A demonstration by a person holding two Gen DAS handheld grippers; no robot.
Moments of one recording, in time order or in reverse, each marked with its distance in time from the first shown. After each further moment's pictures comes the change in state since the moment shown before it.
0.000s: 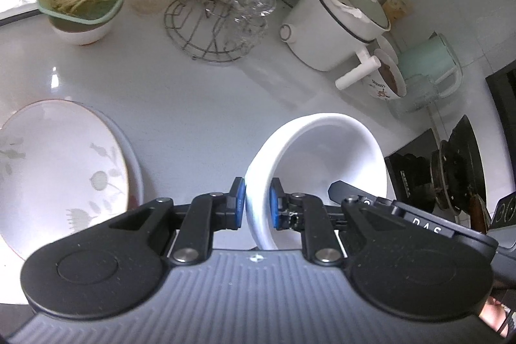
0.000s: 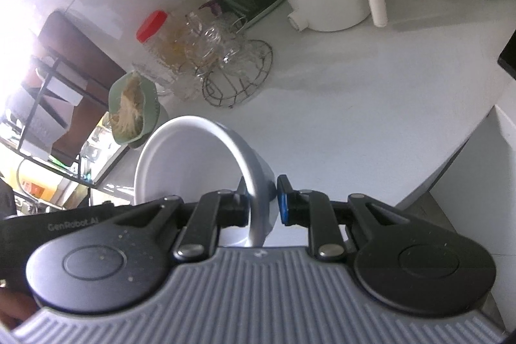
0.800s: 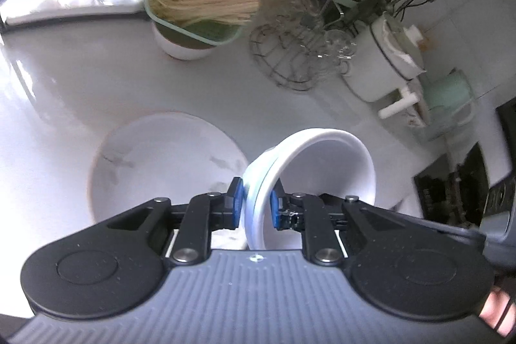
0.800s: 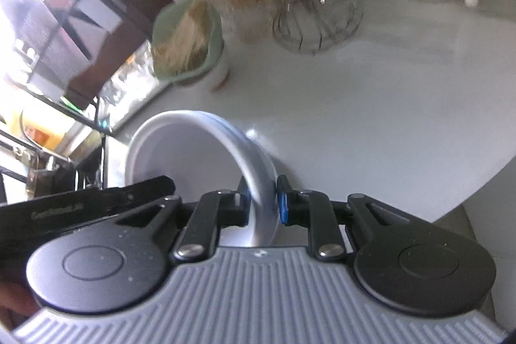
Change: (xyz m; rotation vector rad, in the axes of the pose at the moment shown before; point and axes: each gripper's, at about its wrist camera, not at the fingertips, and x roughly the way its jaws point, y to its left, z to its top) left arm -0.064 0.127 -0.001 -0.046 -0.082 0.046; right arm 0.065 0.113 -0.049 -0.121 0.147 0.019
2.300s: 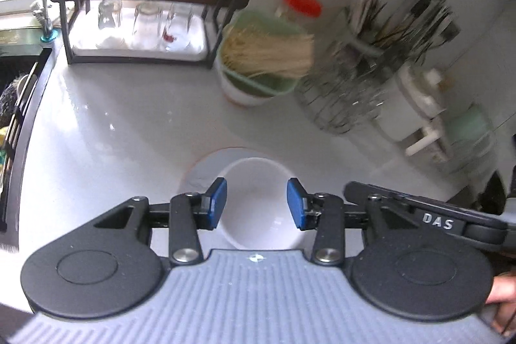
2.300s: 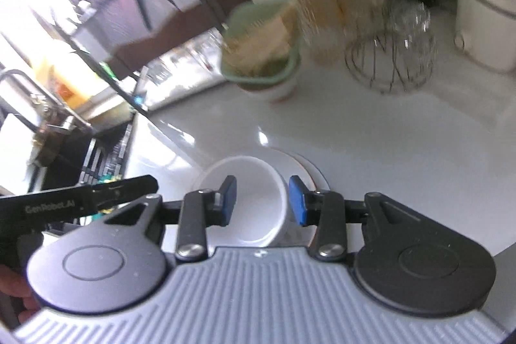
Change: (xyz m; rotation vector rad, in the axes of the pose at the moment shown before) left arm -0.077 0.033 -0.023 -0.042 -0.193 0.084; right arm -0.007 0.074 0.007 -0.276 -0.081 0.068
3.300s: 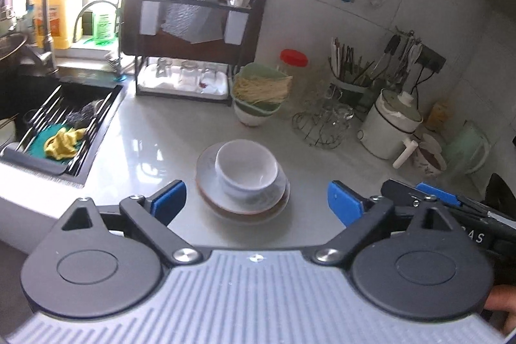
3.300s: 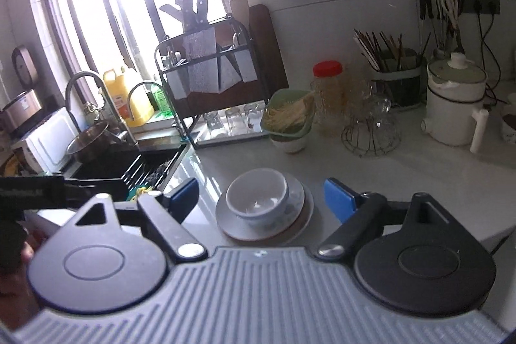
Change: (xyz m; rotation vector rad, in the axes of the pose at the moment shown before) left arm -0.191 -0.105 -0.175 0.033 -0.282 0.191; right arm -0.186 -0.008 -0.110 -0.210 -0.327 0.076
